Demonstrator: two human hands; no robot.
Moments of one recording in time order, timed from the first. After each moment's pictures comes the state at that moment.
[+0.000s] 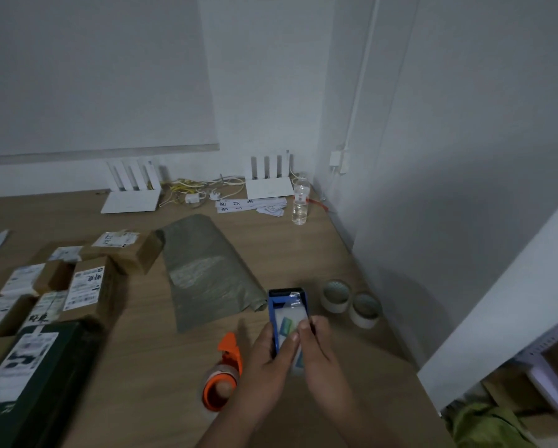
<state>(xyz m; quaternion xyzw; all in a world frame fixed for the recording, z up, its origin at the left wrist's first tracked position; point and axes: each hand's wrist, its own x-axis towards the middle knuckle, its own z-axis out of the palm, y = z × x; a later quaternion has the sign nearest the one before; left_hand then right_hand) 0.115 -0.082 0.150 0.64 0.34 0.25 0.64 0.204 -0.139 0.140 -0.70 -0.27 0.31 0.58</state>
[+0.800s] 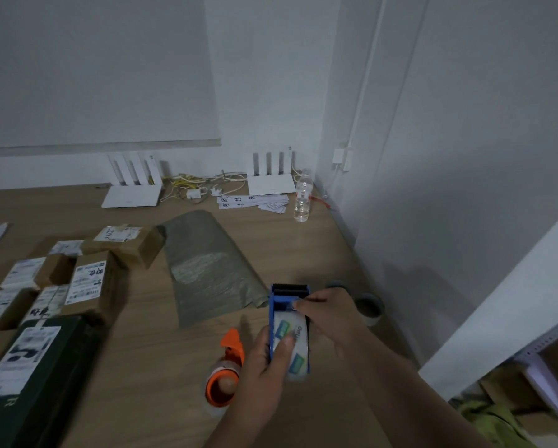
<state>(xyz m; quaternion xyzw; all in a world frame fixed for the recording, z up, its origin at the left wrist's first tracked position) 0.099 -0.088 0.148 0.59 0.35 0.28 0.67 0.254 -0.098 0.169 -0.79 -0.25 0.34 0.45</state>
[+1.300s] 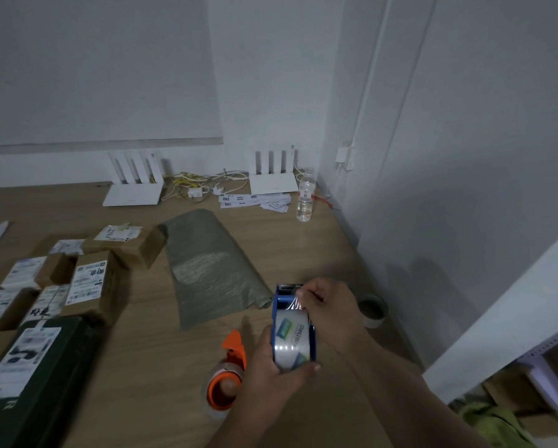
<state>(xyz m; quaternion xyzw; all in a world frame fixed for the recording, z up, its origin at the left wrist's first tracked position) 0.102 -0.081 0.146 0.62 0.35 0.26 0.66 0.254 -0.090 0.171 -0.80 -0.38 0.20 0.42</state>
